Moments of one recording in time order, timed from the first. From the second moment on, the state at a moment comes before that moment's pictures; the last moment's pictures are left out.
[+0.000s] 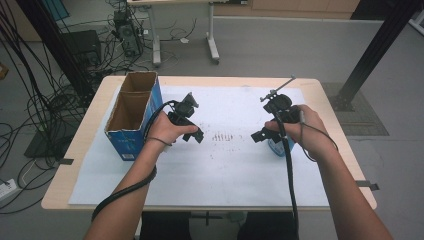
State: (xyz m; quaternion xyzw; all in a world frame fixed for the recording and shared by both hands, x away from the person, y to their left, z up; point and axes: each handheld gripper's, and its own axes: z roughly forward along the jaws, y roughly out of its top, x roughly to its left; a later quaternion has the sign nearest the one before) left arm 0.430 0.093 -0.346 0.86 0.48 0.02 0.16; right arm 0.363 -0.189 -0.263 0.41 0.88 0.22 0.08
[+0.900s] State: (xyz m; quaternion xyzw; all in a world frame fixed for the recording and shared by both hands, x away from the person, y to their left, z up) left arm 0.424 0.095 -0.348 0.86 0.48 0.01 0.17; right arm 0.346 -0.195 -0.309 0.43 0.87 0.23 0.07
